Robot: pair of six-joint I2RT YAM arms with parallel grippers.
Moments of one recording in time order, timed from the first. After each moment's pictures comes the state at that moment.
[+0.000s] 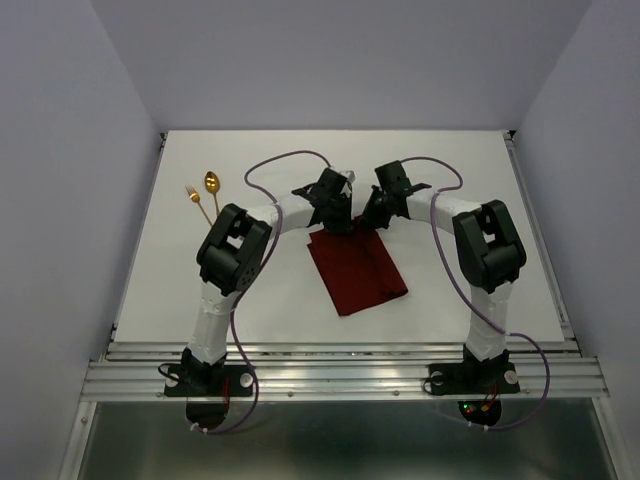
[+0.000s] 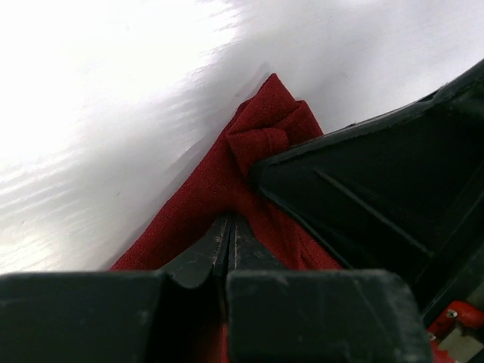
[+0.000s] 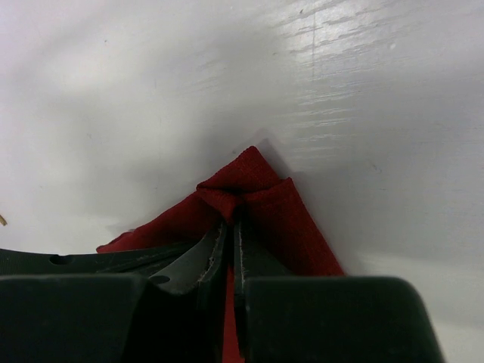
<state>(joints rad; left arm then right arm) -0.63 2.15 1.53 -0.26 0.20 -0.50 0.41 2.03 1.38 -0.31 -0.14 0.83</state>
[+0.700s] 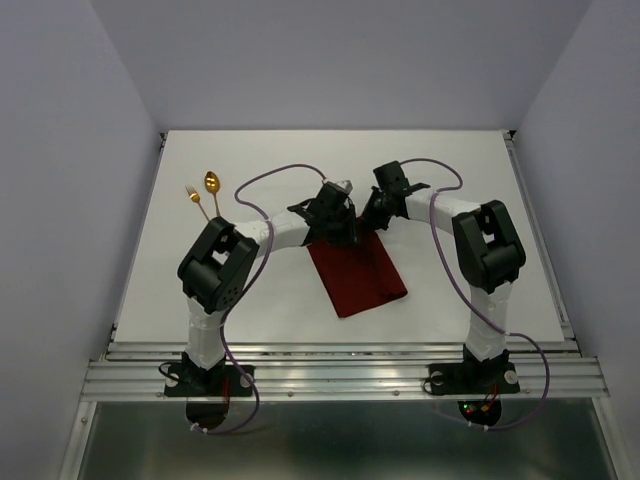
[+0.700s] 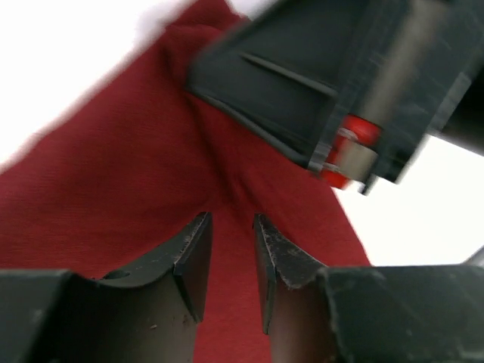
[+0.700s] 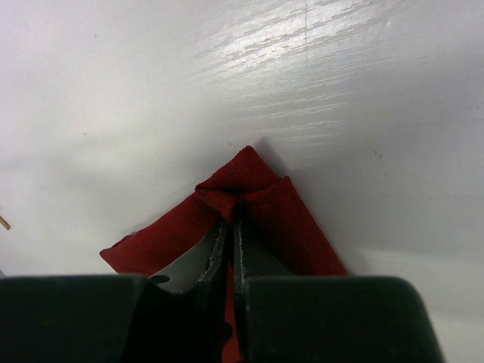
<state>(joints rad) -0.70 1.95 1.29 -0.17 0.15 -0.67 0.42 2.03 1.38 -0.33 -0.11 0.86</state>
